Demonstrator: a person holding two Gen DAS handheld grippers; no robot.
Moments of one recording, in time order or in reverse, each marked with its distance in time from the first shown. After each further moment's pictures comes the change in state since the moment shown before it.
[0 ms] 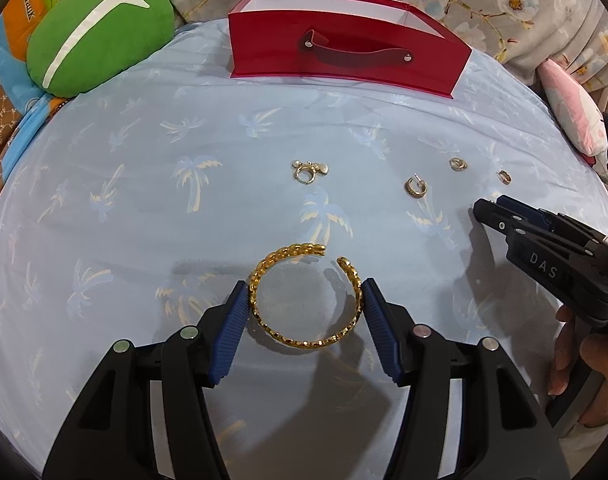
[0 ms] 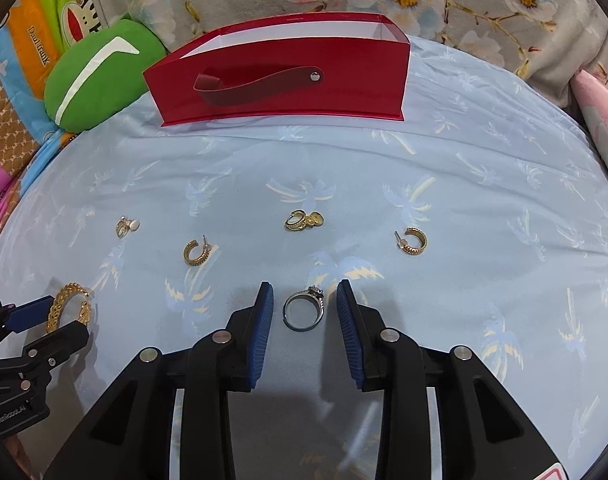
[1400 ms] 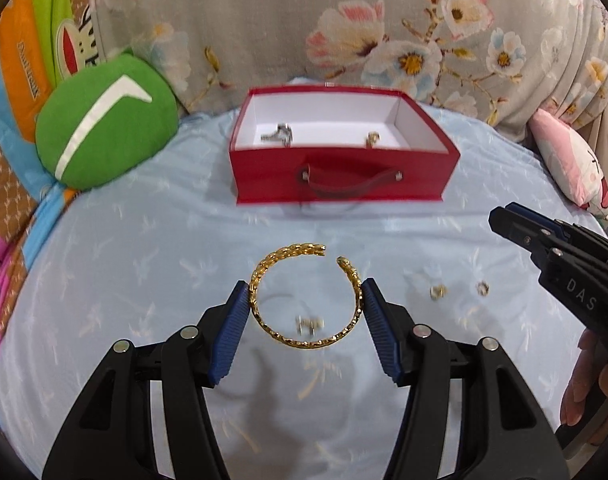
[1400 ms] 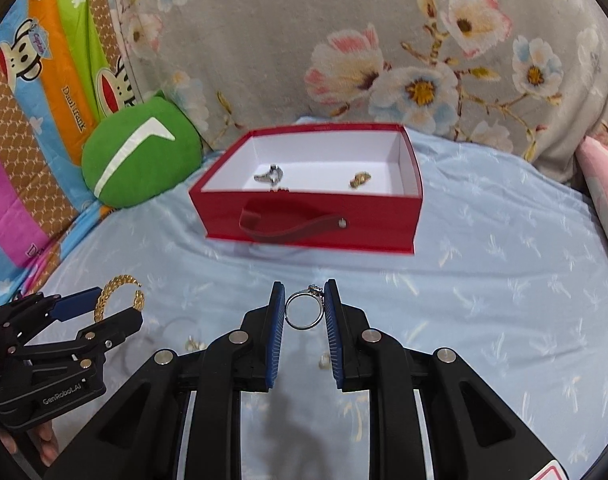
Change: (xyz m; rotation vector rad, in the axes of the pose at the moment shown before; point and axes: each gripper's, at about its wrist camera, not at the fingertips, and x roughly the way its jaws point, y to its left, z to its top) left arm -0.058 -0.011 0.095 0.048 -0.241 0.037; right arm -0.077 0.007 0.084 -0.017 -0.247 0.090
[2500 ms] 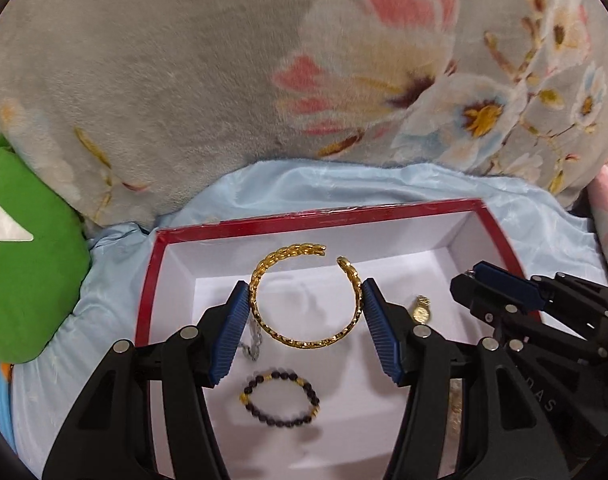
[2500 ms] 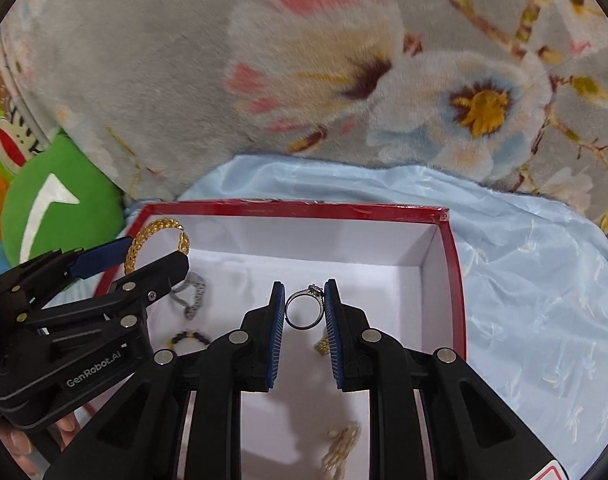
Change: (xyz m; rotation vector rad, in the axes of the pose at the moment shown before) left arm 0.256 -0.014 0.260 0.059 0.047 -0.024; right arm 0.258 -0.076 0.207 0.041 0.164 -0.007
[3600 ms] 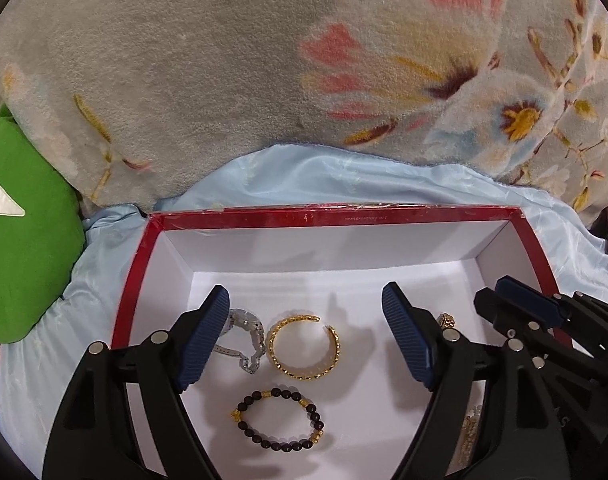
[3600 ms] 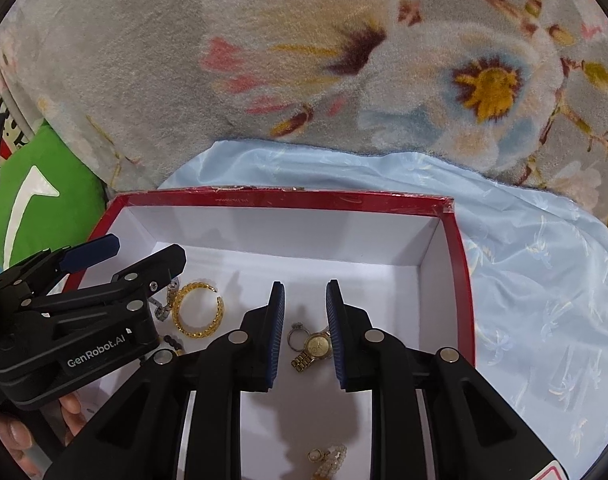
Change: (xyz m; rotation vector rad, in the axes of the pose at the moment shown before) left arm 0.025 0.007 -0.007 -0.081 0.004 0.034; right arm 0.021 -0.007 -0.003 -0.004 0.001 -0.012
